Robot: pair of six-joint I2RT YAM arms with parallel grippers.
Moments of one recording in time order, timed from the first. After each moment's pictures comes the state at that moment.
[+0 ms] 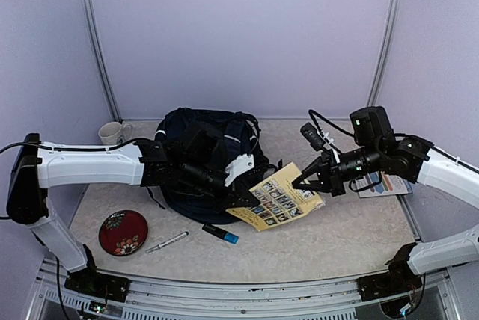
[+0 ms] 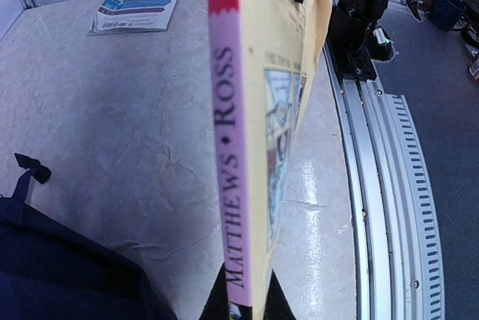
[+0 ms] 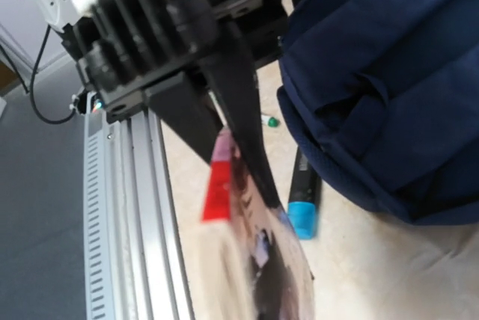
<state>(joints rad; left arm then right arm) -1.00 1.63 1.20 -0.25 0.47 0.30 0.68 1.12 0.95 -0.45 -0.74 -0.03</state>
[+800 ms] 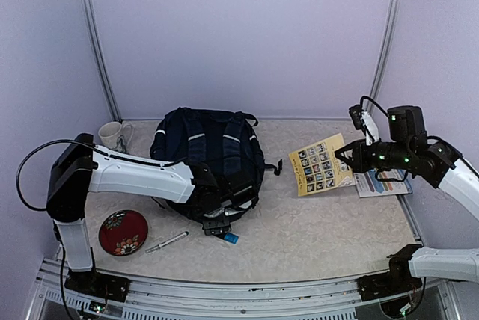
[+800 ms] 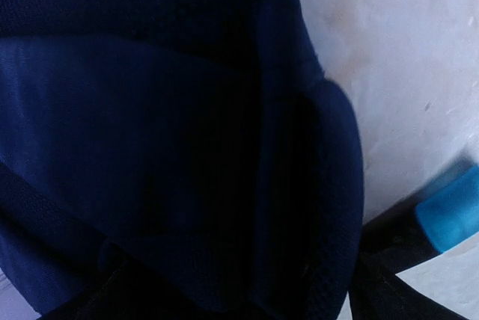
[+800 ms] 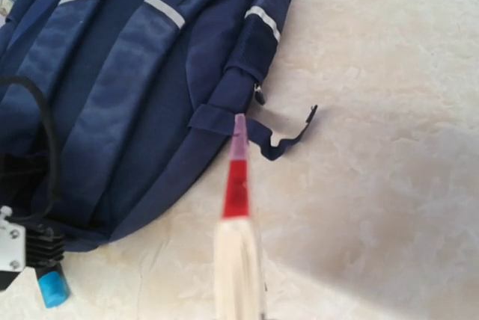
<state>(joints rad) -1.14 1.93 1.37 -0.78 -0.50 0.29 0.44 0.92 0.91 -0.53 -0.23 0.16</state>
